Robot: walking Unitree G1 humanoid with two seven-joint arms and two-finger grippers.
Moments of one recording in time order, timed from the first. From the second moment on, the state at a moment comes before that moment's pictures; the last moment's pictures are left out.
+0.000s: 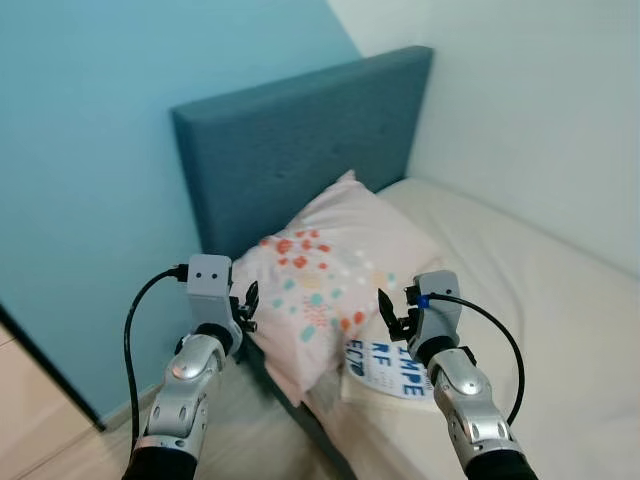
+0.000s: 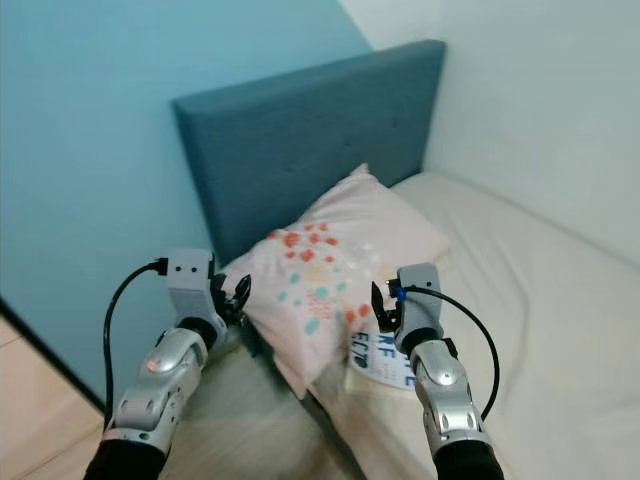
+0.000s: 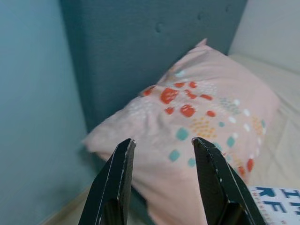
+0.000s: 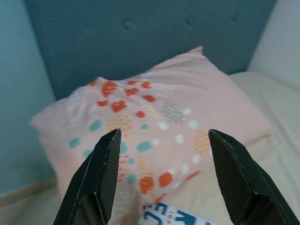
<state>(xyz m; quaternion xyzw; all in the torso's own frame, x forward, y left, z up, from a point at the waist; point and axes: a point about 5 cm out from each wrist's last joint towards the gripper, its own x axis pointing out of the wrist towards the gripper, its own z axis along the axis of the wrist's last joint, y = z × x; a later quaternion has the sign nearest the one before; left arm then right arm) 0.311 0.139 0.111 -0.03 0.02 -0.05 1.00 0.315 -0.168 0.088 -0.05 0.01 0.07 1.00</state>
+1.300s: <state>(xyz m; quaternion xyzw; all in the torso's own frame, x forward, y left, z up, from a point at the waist) 0.310 0.139 0.113 -0.04 0.00 -0.06 1.00 0.311 -0.164 0.084 -0.07 0.02 0.10 0.99</state>
